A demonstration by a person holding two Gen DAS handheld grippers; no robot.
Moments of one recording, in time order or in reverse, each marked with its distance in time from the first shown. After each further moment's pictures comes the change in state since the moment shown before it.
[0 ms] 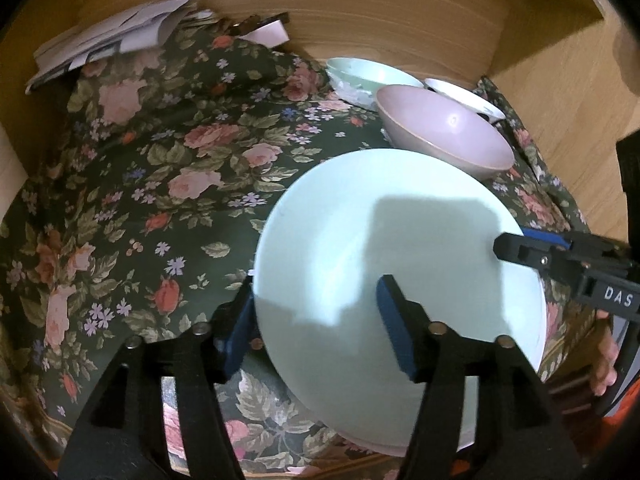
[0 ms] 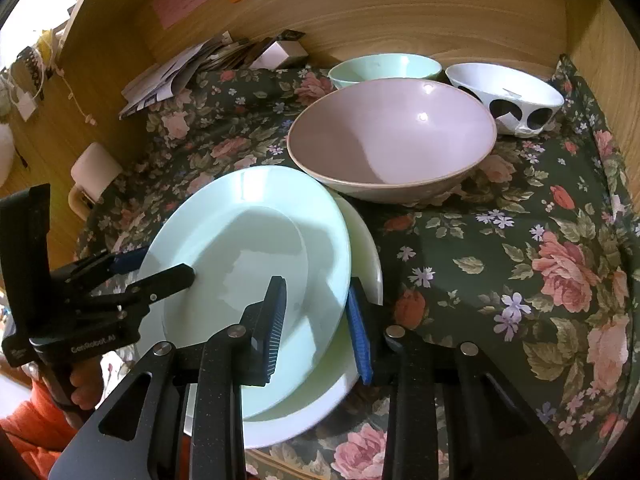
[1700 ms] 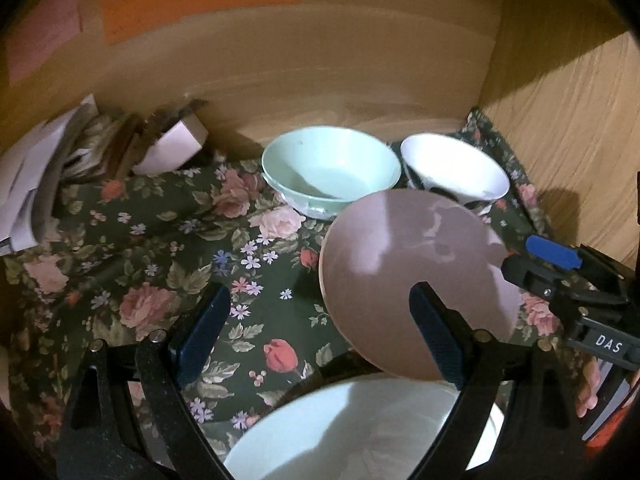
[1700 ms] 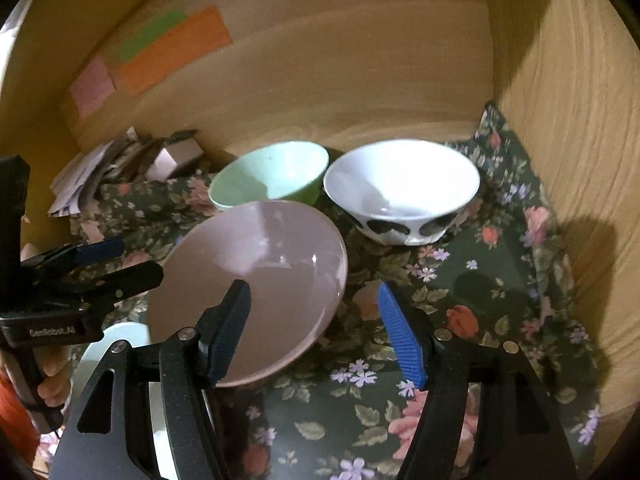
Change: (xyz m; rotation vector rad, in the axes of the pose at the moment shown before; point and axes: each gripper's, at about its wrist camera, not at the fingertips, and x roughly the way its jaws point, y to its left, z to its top) left arm 0.060 -0.056 0.140 0.128 -0.037 -0.016; right arm -0.005 -0.086 0.071 0.111 -0.194 -0.173
